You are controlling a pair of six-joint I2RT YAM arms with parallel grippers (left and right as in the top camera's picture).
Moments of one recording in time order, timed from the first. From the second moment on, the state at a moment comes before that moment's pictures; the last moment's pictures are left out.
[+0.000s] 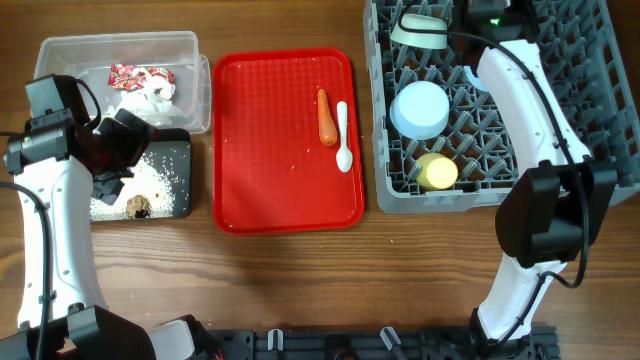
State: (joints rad) left arm 0.33 1.47 1.28 -1.03 0.10 -0.69; right arm 0.12 2.05 1.87 -0.67 0.91 -0.40
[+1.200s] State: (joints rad) left arm 0.33 1.47 1.28 -1.01 0.21 -0.69; right arm 0.15 1.71 1.87 -1.26 -0.48 -0.04
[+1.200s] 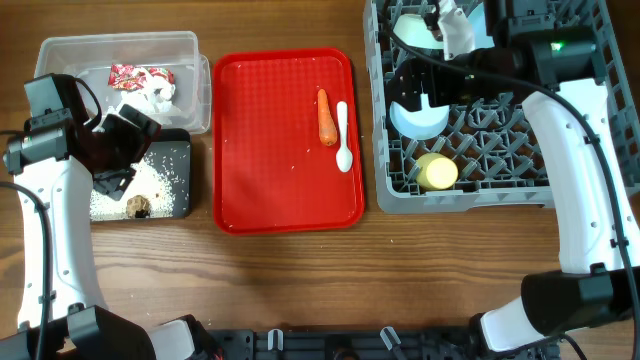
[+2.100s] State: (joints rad) left arm -0.45 1.80 1.38 -0.57 0.13 -0.55; right arm 0.02 1.43 1.87 -1.48 -0.14 0.11
